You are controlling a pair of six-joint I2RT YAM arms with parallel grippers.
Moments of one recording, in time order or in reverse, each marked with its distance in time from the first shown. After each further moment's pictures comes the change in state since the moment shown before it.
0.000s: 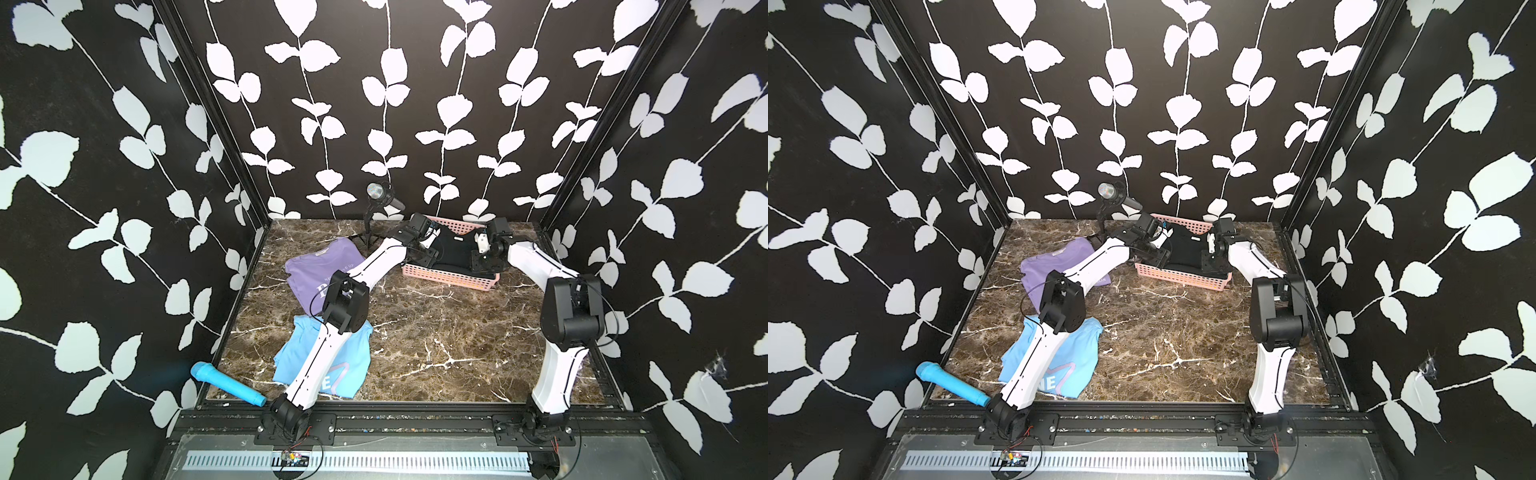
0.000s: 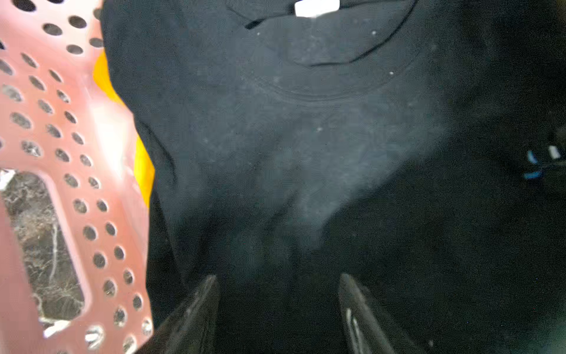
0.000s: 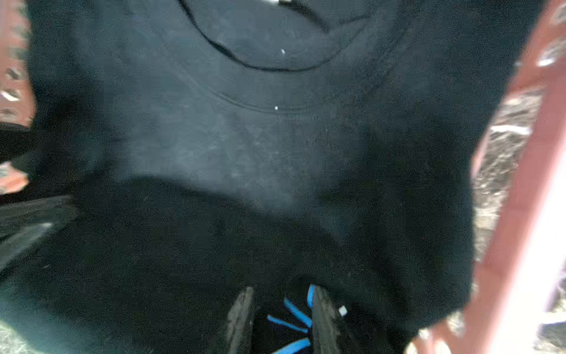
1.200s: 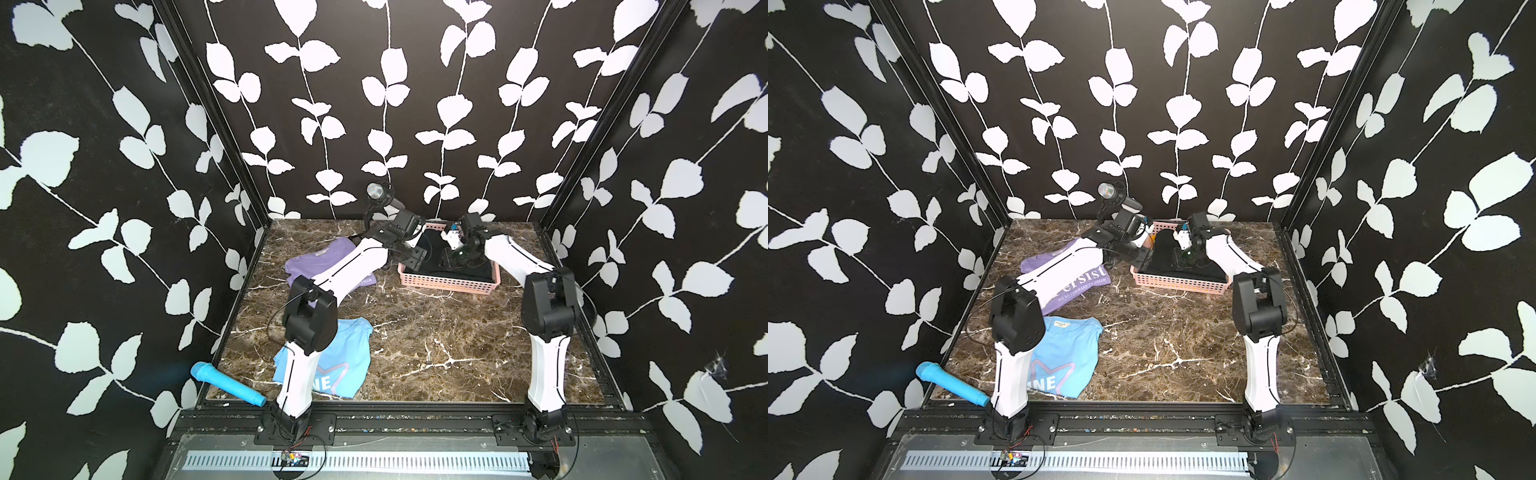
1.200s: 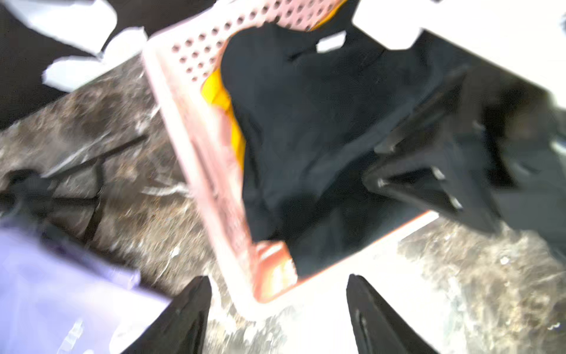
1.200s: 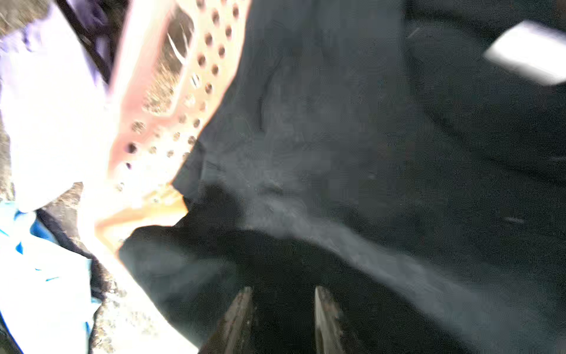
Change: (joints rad) left arm -0.016 -0.548 -0.608 0.107 -0.174 -0.054; right arm 0.144 0.142 0.200 -0.067 -0.249 -0.057
